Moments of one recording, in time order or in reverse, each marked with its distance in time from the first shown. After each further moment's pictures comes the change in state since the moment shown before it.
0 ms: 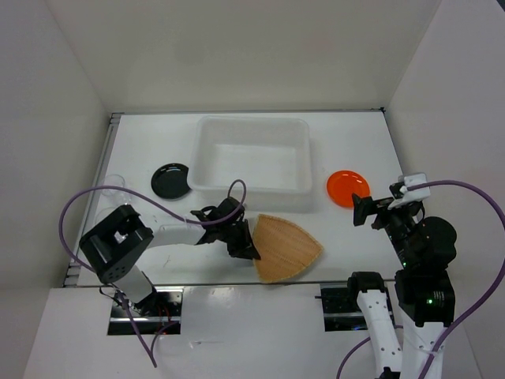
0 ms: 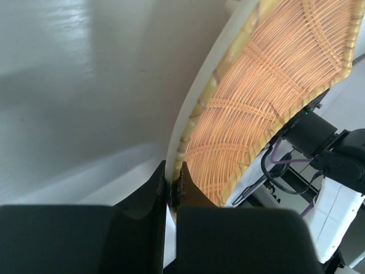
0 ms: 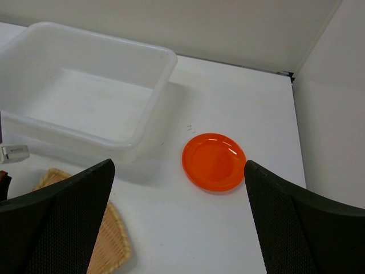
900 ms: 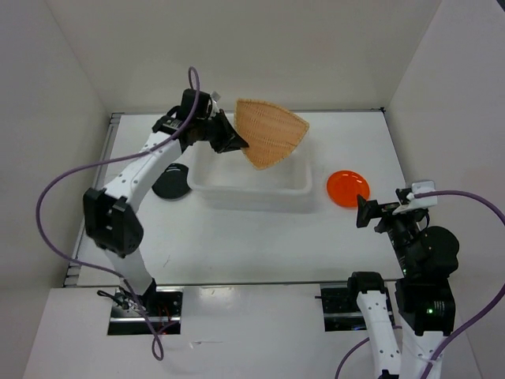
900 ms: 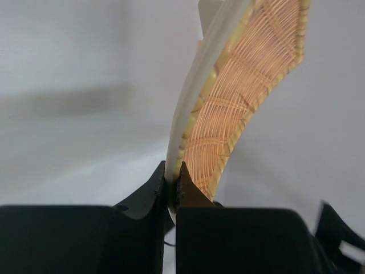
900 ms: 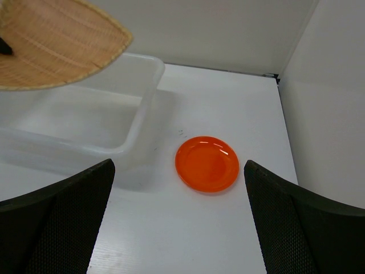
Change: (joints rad) left arm 0.411 0.066 0.969 -0.546 0.045 0.215; right arm -0.005 -0.048 -0.005 0.001 0.061 0.029
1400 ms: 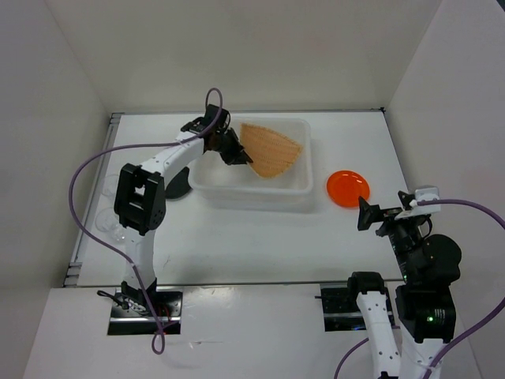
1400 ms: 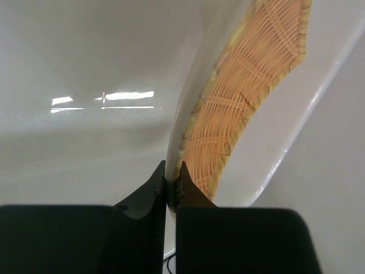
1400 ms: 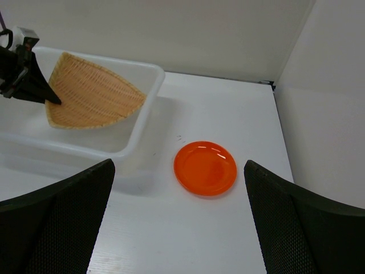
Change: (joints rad) left arm 0.031 0.392 0.106 -0.015 -0.053 -0.014; right arm 0.000 -0.040 -0.001 0.002 0.007 0.003
